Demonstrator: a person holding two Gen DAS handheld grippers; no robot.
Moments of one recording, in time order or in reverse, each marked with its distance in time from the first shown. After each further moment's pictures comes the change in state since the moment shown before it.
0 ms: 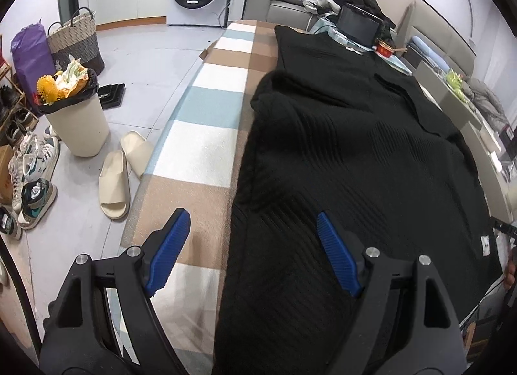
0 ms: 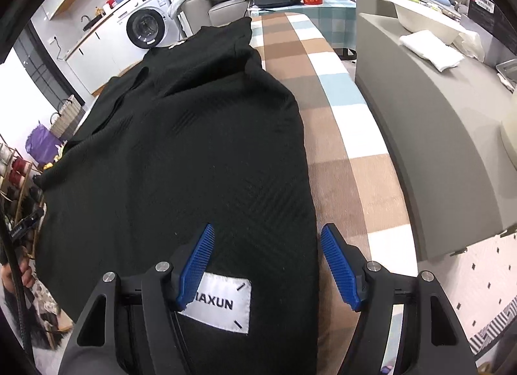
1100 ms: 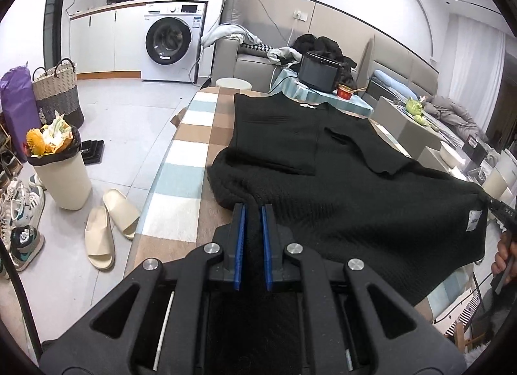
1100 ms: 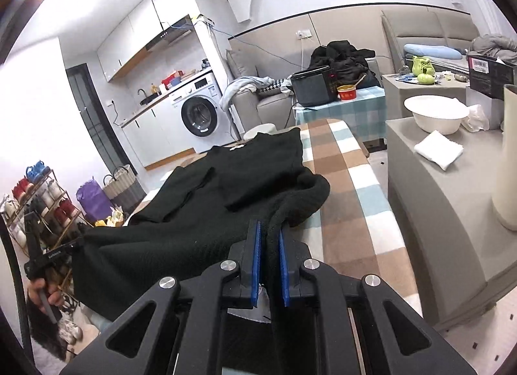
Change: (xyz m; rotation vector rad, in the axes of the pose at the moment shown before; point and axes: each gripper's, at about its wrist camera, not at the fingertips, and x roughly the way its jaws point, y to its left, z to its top) left arm -0.073 -0.018 0.024 0.075 -0.253 -0.128; right arm -0.085 0.004 0.000 -0.015 -0.454 0.238
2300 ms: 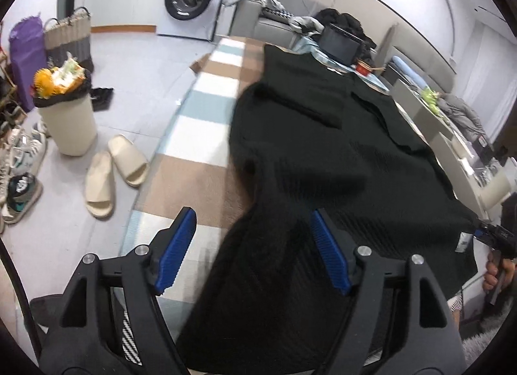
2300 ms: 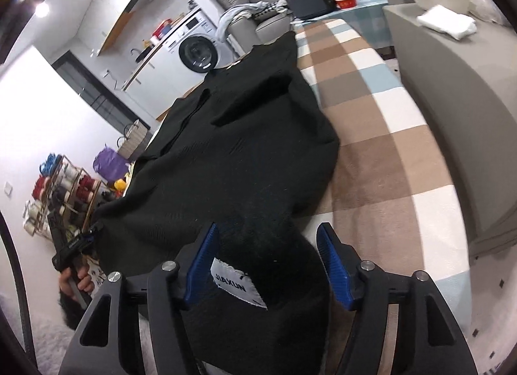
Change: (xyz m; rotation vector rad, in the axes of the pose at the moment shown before) left arm 0.015 0.039 -0.064 -0.121 0.172 0.009; right arm 0.036 -0.031 -0.057 0.142 0.360 0.117
